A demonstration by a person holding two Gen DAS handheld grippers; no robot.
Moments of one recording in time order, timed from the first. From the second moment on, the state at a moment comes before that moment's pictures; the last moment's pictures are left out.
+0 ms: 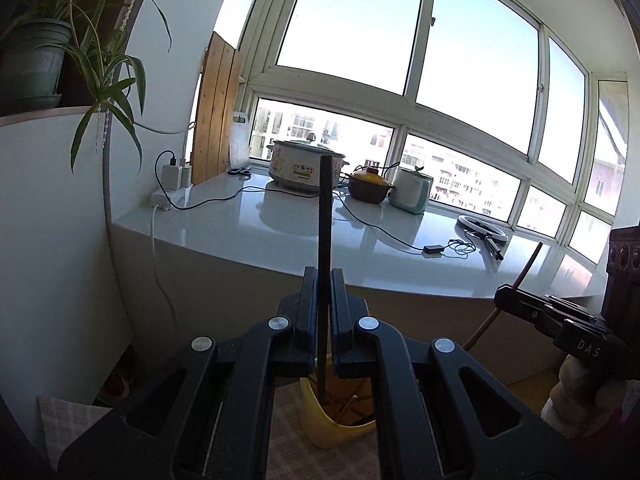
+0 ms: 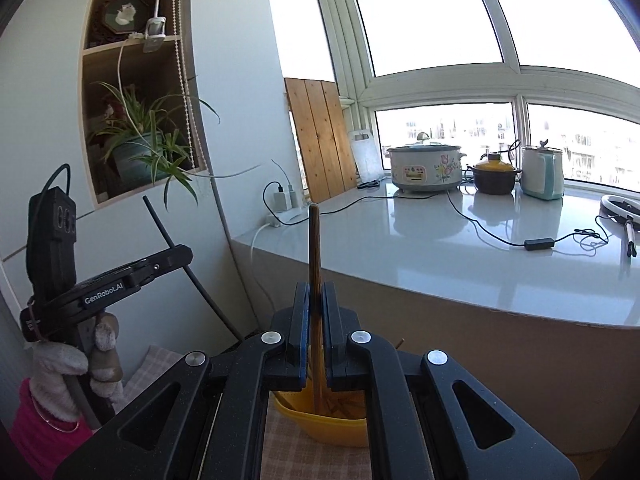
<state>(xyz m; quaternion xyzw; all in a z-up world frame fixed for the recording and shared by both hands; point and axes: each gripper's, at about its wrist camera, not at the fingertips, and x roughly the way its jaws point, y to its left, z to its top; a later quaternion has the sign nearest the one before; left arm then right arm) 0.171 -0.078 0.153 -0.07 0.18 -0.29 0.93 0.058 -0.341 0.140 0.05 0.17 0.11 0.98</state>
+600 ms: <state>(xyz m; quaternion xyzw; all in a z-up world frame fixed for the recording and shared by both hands) 0.189 -0.107 0.122 -0.10 0.22 -0.32 0.91 0.089 -0.346 0.096 0.05 0.23 0.09 0.97</state>
